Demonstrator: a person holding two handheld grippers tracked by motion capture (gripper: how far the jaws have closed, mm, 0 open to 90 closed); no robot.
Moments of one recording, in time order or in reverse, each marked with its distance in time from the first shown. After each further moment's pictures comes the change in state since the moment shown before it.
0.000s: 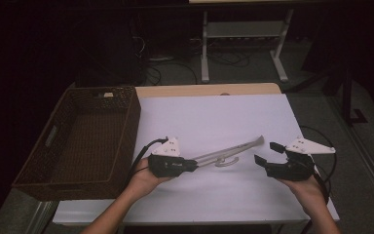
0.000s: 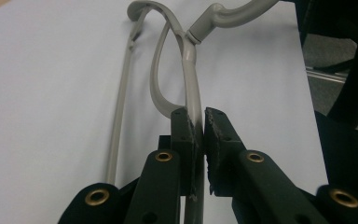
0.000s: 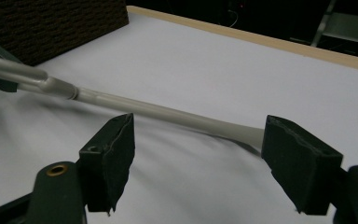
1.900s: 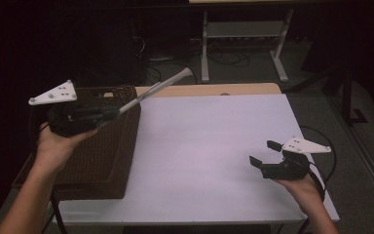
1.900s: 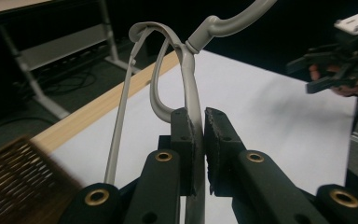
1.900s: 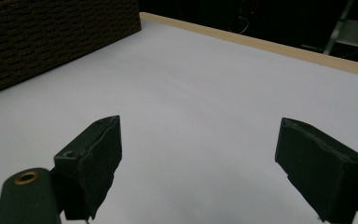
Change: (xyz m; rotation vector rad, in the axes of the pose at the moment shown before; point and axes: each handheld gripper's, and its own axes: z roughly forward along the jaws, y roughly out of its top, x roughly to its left) left arm 0.036 0.035 -0.232 -0.174 0.364 -0.154; right arm 0.005 0.003 0.007 -0.024 0.043 -0.013
